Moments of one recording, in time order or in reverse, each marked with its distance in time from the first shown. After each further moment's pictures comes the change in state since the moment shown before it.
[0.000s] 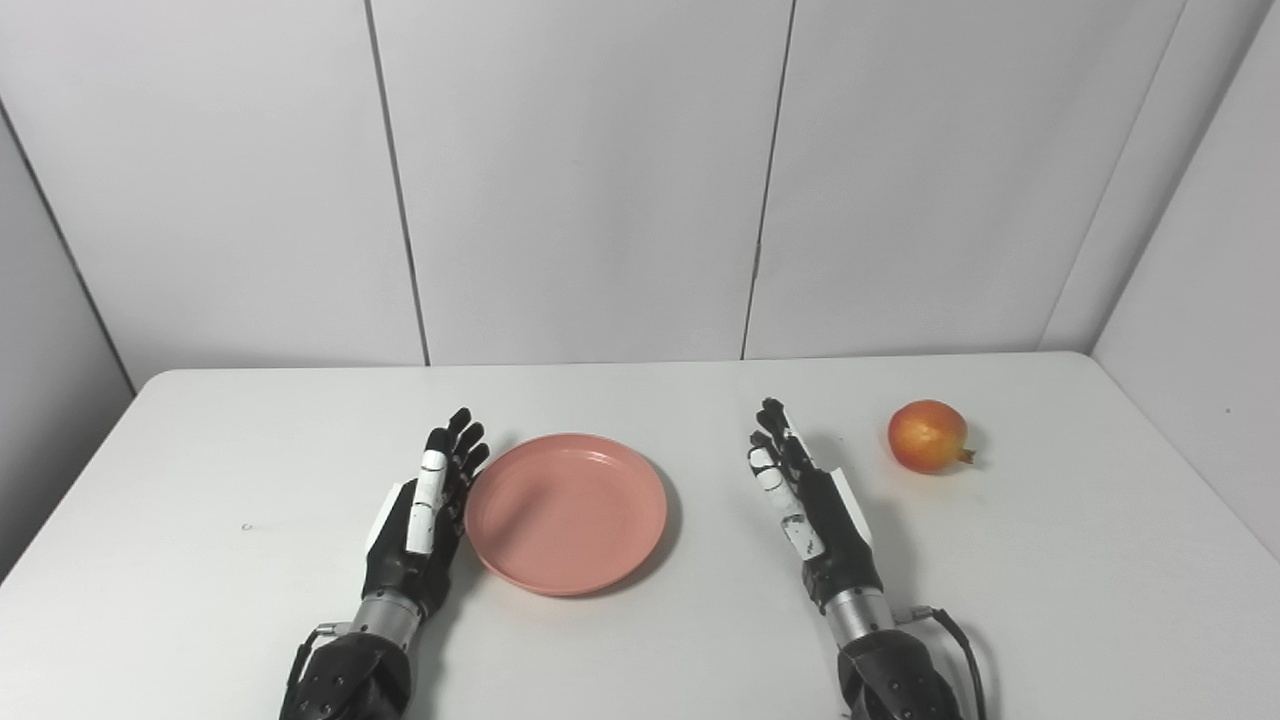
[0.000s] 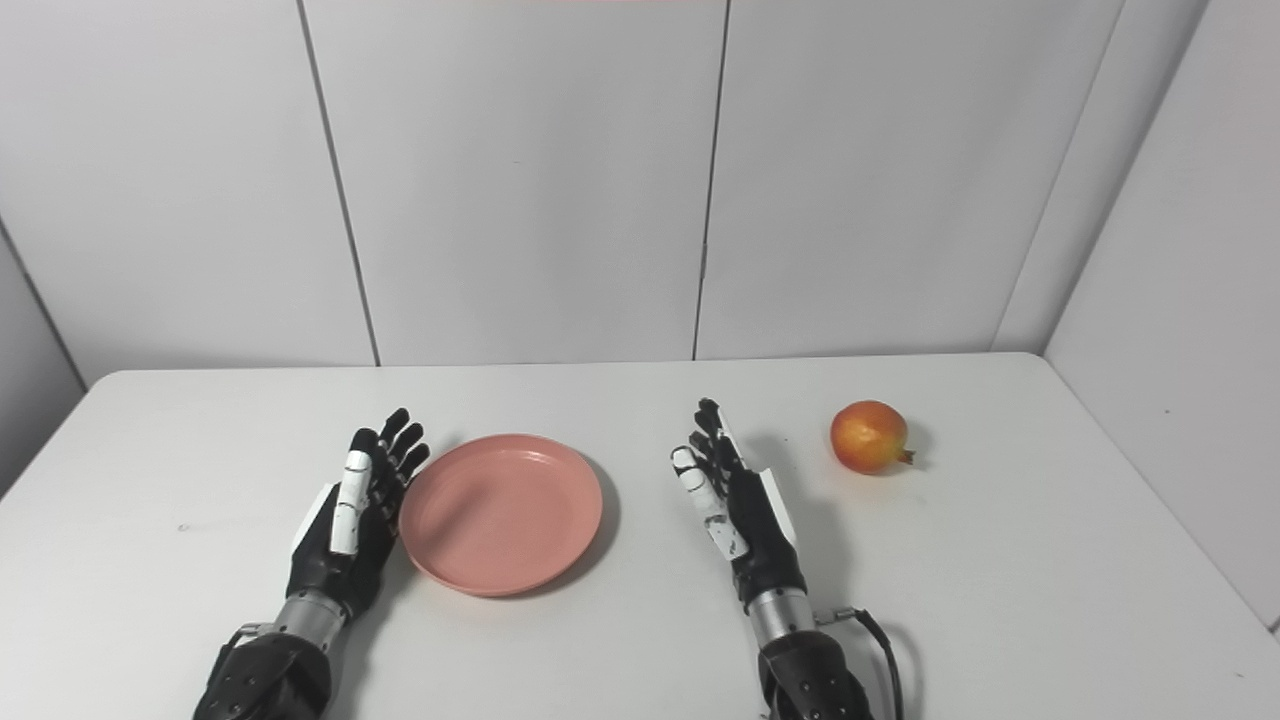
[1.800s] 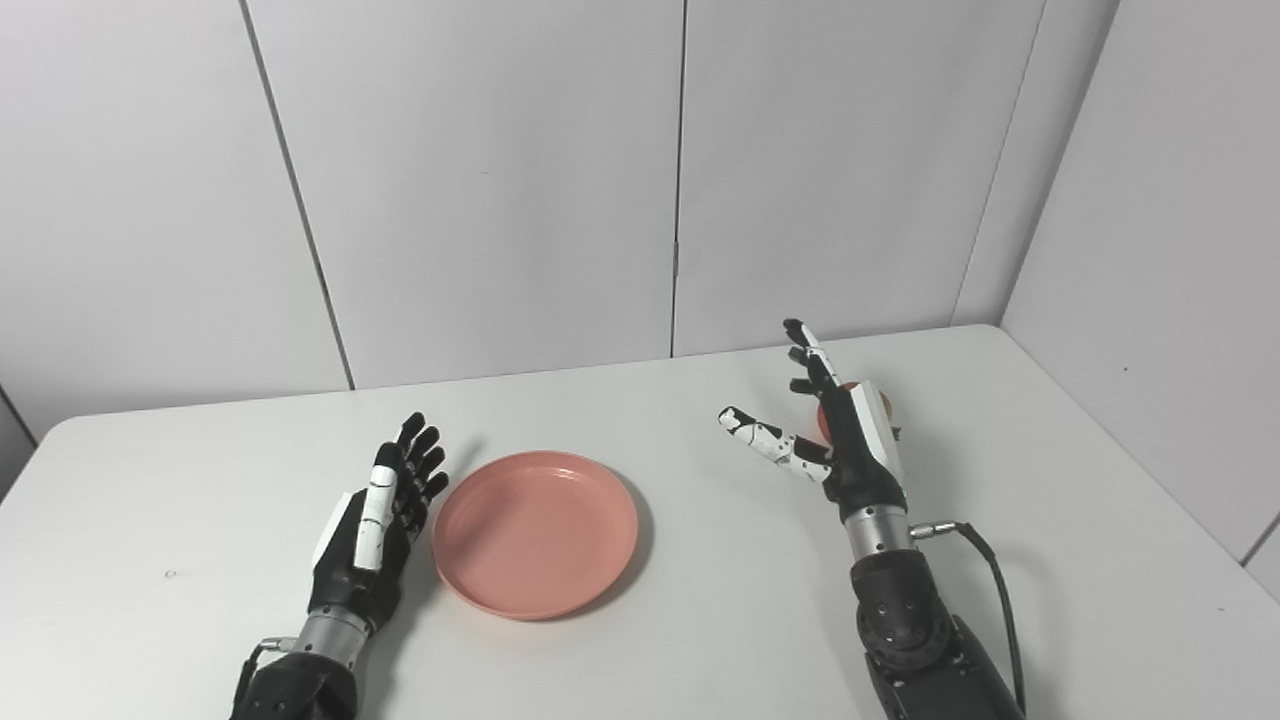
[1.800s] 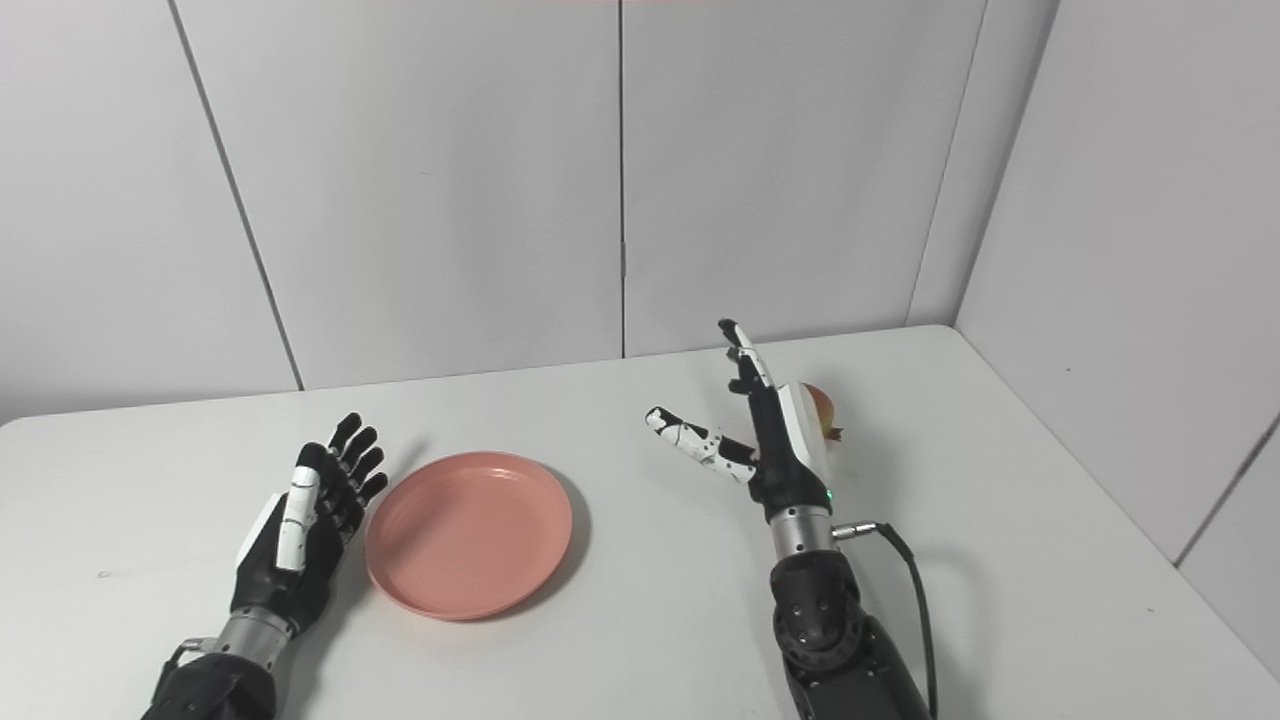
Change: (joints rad) left arm -0.065 0.029 -0.026 0.124 0.019 -0.113 -0.088; right arm -0.079 -0.157 -0.054 -0.040 -0.339 0.010 -0.262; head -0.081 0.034
